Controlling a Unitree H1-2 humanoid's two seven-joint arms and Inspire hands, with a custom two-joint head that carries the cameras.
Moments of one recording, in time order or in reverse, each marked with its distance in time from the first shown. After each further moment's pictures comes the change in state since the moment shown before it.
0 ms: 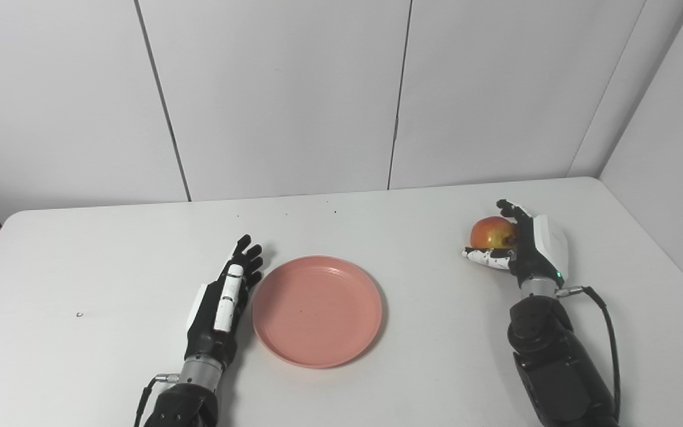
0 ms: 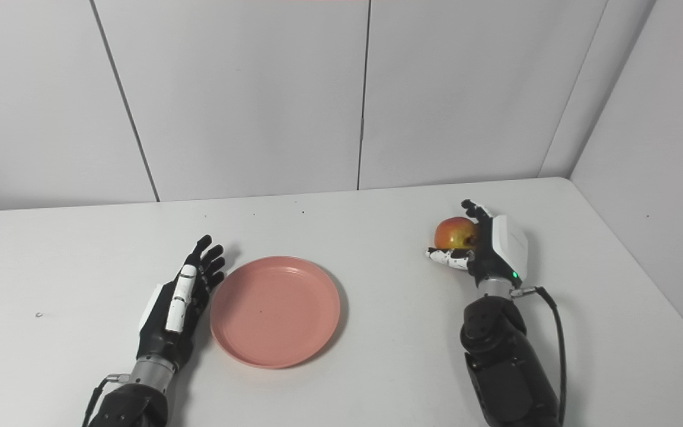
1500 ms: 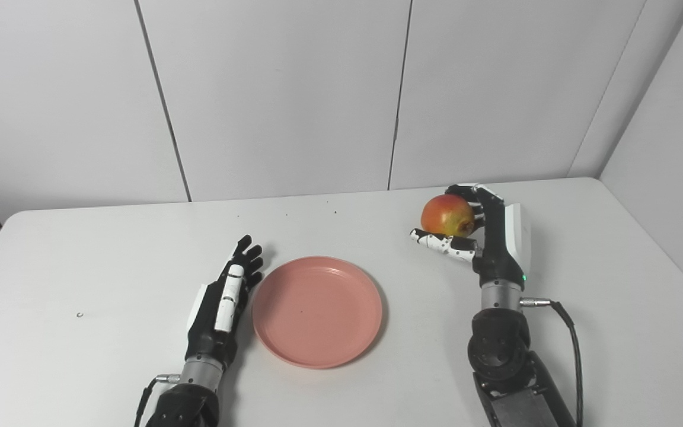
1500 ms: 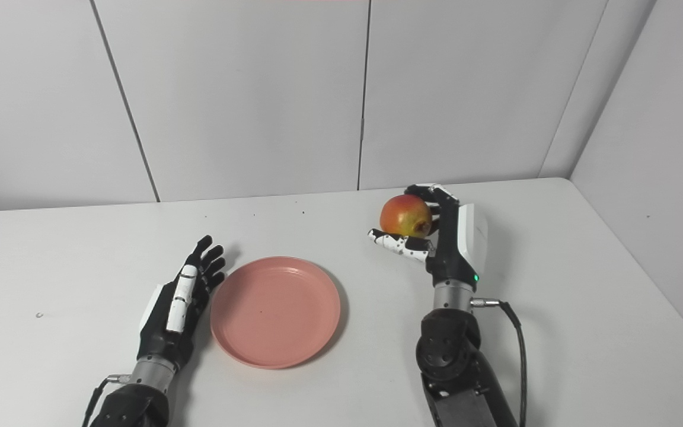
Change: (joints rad) left arm 0.001 -0.006 -0.002 -0.002 0.015 0.002 0.015; right arm 0.073 0.159 0.089 -0.233 0.032 -0.176 -0.112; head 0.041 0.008
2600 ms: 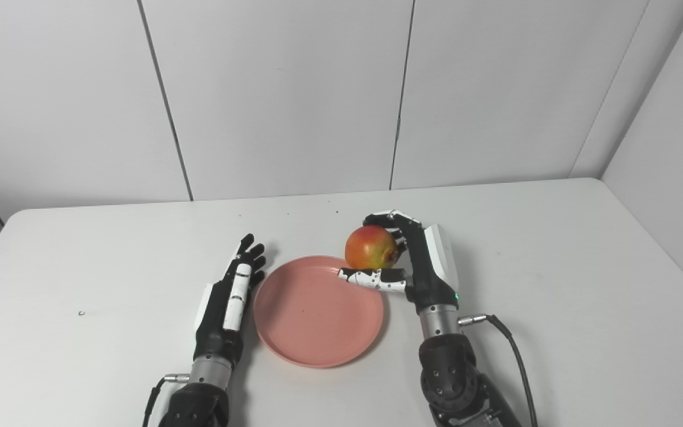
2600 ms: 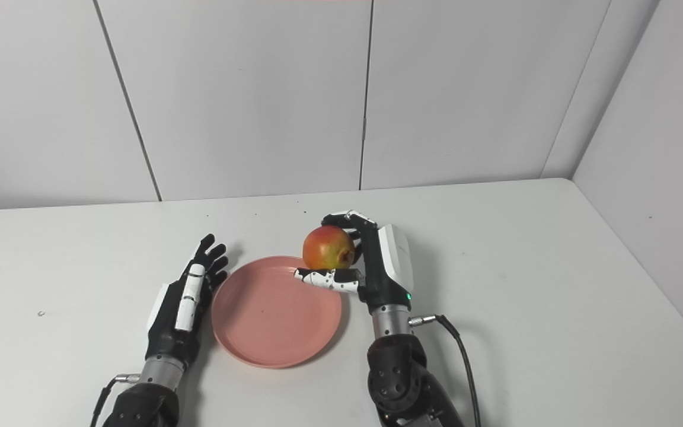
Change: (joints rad) left arm 0.000 -0.026 -0.022 0.007 0.061 -0.011 0.057; right arm 0.030 0.063 0.167 0.031 -0.019 -0.092 0.101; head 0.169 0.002
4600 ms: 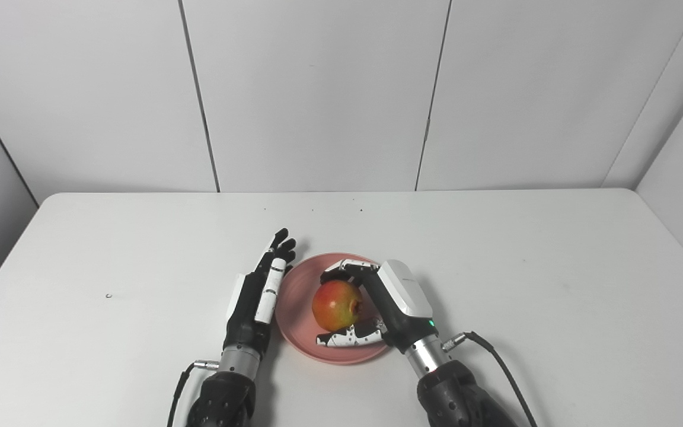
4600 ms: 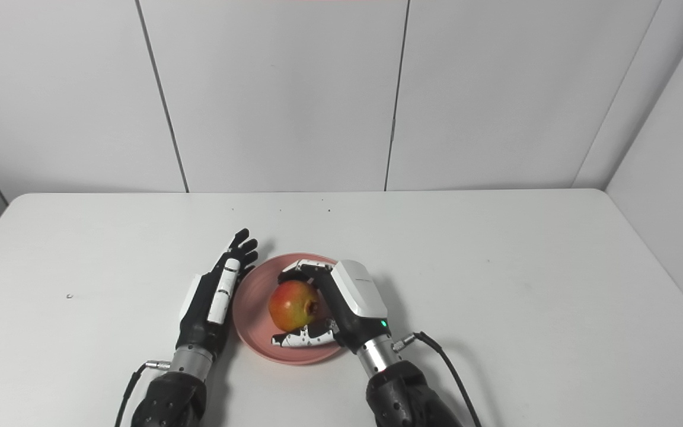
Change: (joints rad) left arm -0.002 -0.013 -0.026 0.015 0.076 -0.021 0.030; right arm 0.009 -0.070 0.157 0.076 -0.151 -0.184 0.169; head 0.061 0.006
